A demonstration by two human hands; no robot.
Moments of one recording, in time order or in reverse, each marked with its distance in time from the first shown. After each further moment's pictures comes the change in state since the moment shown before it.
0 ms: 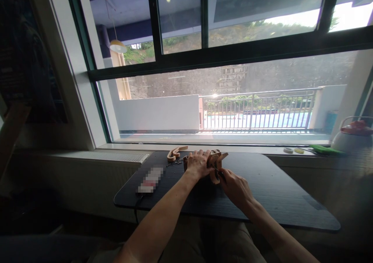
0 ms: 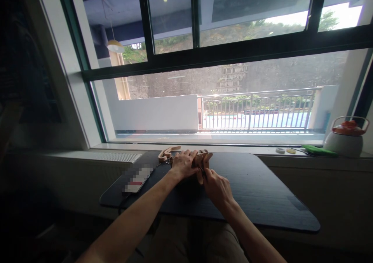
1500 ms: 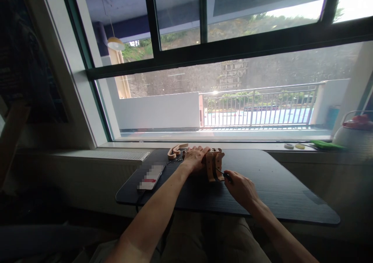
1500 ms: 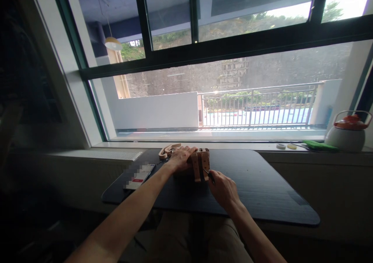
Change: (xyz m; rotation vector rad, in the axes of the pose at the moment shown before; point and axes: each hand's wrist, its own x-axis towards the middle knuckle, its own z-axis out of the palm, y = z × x) left_hand 0.007 -0.024 -0.006 -0.011 -0.126 0.140; right_hand -0.014 0.018 0.010 0.017 -0.069 0.108
